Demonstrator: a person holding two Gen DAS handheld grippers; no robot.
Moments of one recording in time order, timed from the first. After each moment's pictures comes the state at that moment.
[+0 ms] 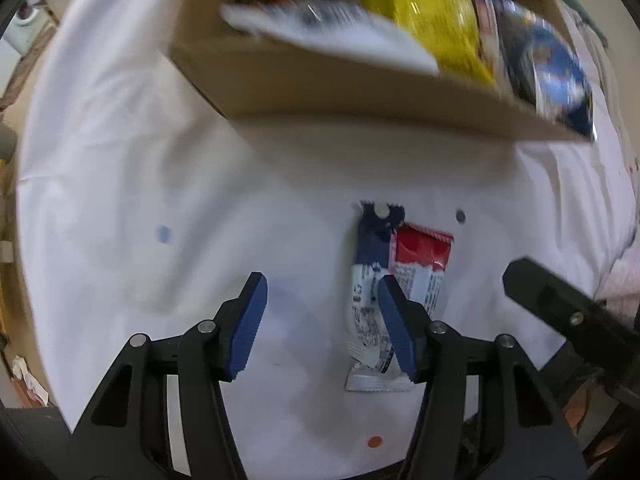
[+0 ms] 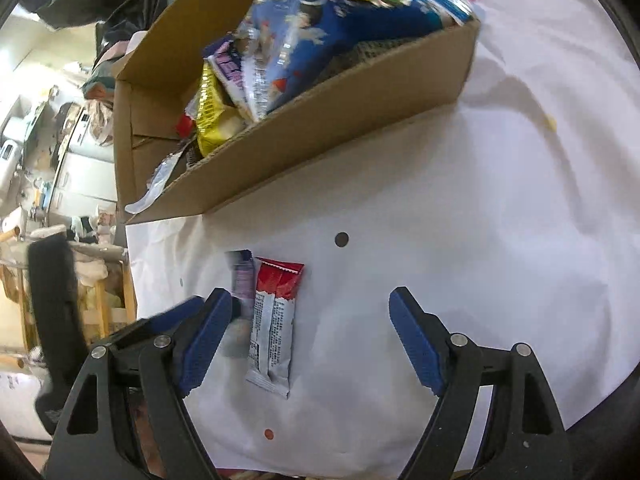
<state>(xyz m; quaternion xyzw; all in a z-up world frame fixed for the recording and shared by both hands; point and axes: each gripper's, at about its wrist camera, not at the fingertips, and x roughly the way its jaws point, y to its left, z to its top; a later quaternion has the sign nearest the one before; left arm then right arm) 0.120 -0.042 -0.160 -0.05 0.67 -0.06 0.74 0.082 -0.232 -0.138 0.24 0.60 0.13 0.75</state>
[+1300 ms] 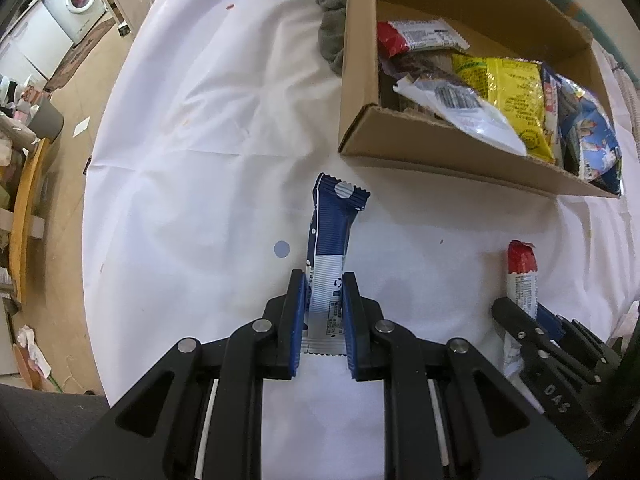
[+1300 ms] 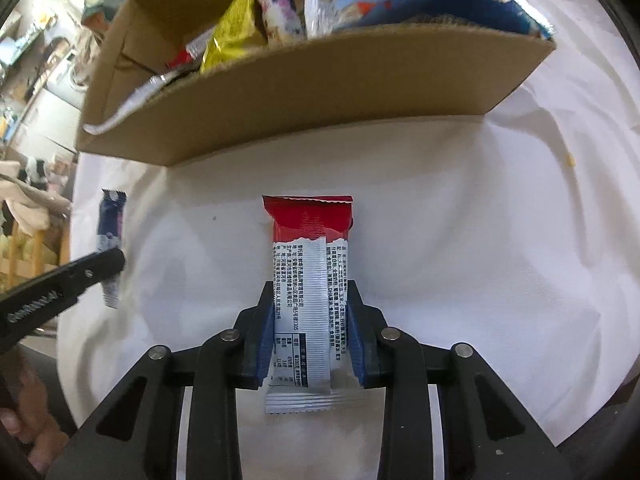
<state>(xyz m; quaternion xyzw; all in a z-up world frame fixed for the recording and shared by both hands) 0.114 0.014 -0.130 -0.06 0.62 0.03 0.78 0.077 -0.193 -0.150 0.11 0.60 0.11 0.79</state>
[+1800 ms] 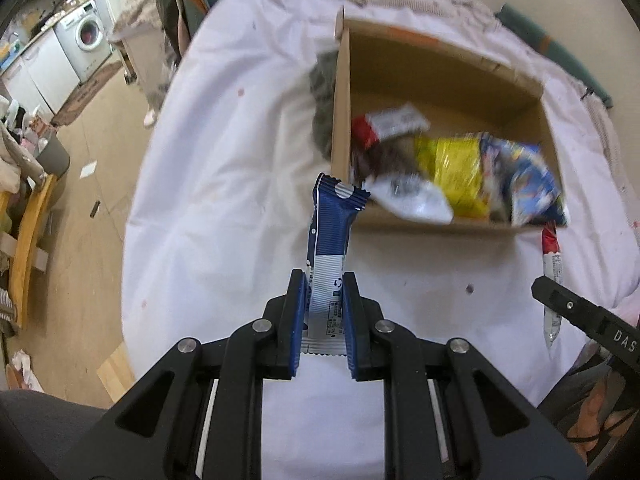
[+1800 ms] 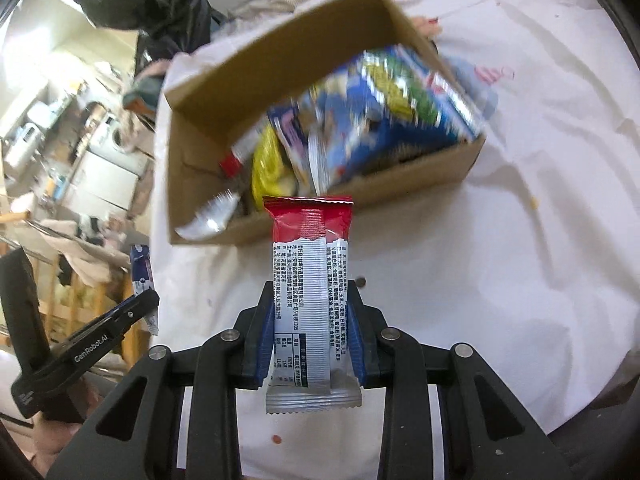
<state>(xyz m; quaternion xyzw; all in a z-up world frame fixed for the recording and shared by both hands) 0.091 0.018 -0.043 -0.05 0.53 0.02 0.85 0.076 -0.264 -0.075 0.23 0.52 0.15 0.81</state>
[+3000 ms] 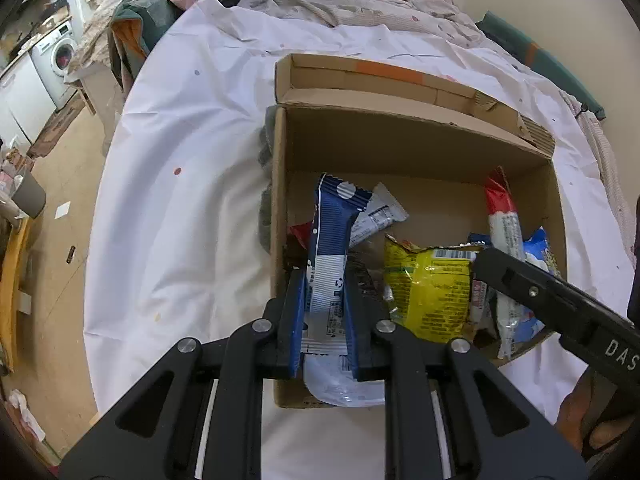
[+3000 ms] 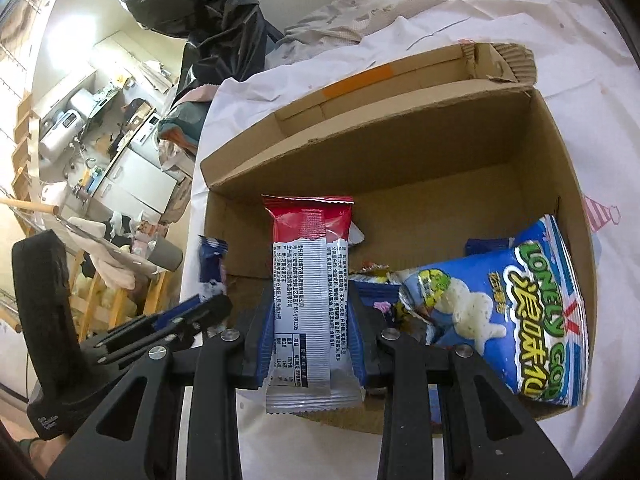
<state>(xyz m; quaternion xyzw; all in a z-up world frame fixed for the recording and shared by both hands) 0.212 -0.010 -0.054 -0.04 0.51 -0.02 0.86 0.204 -0.197 -0.063 0.20 0.47 0.23 0.83</state>
